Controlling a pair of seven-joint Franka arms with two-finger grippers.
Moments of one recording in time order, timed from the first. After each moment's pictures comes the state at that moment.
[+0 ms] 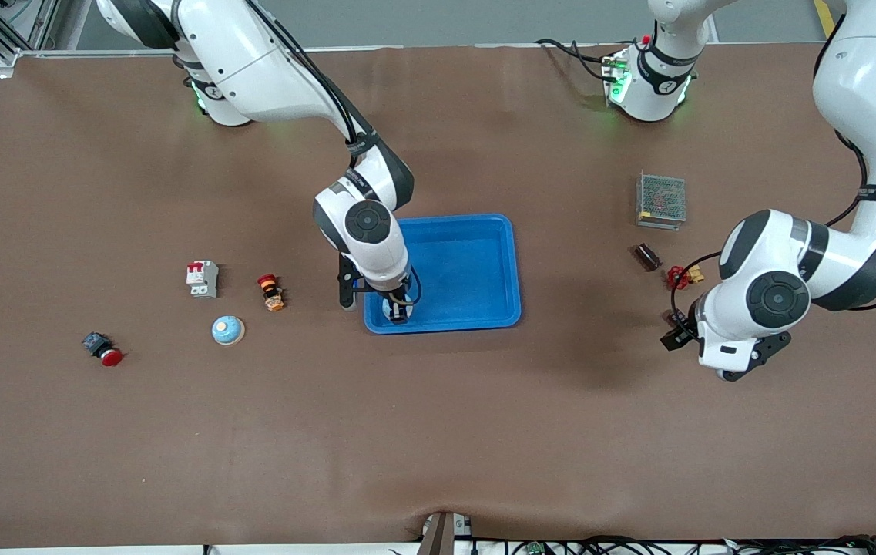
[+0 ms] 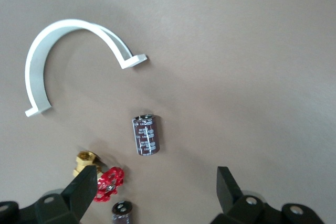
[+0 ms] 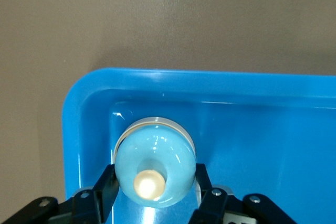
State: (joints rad) left arm 0.45 0.64 -0.73 -1.64 0.57 1.89 -1.01; right arm 0.66 0.73 0.02 -1.65 -0.03 2.48 2.16
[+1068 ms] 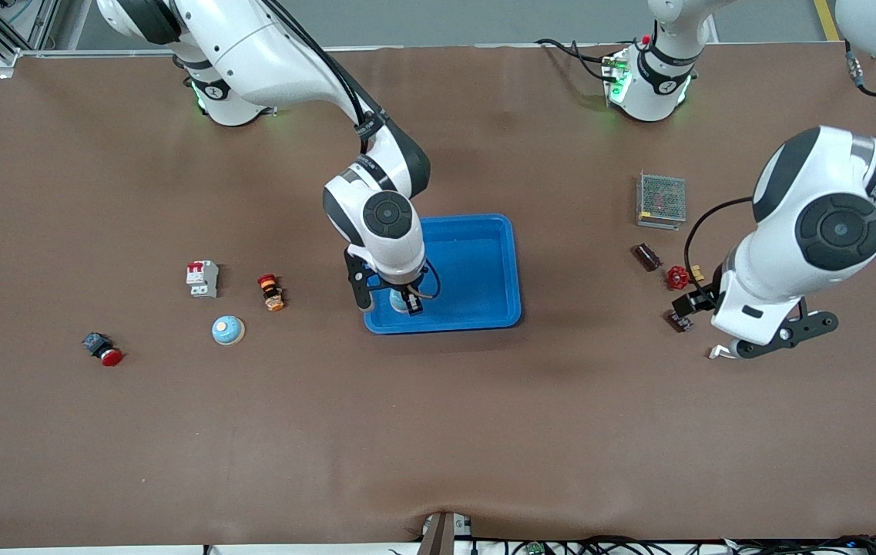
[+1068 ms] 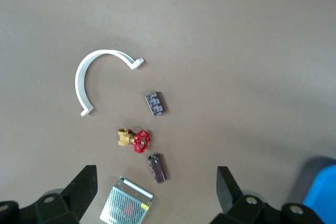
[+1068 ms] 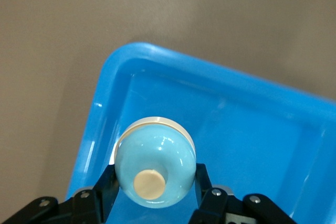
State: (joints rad) left arm 0.44 0.48 -0.87 -1.45 0.48 1.59 -0.74; right arm 0.67 0.71 0.02 -1.50 -0.02 2.20 1.86
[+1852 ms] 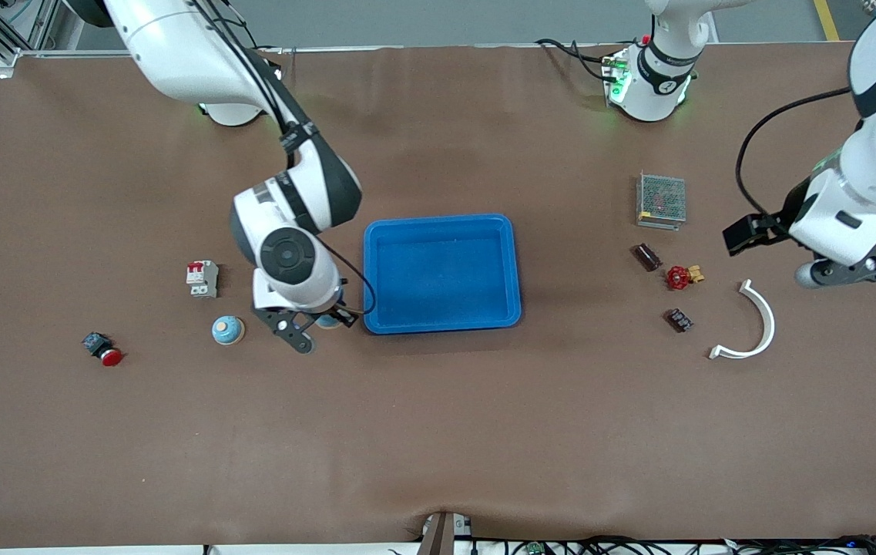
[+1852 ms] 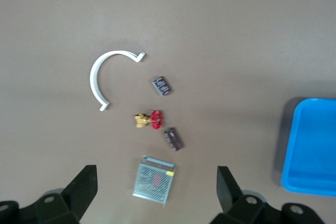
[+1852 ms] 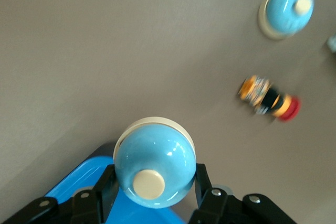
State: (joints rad) left arm 0.15 0.16 -0.35 -1.44 0.13 1.52 -0.28; right arm 0.46 0.58 0.00 -1.51 -0.02 1.96 1.10
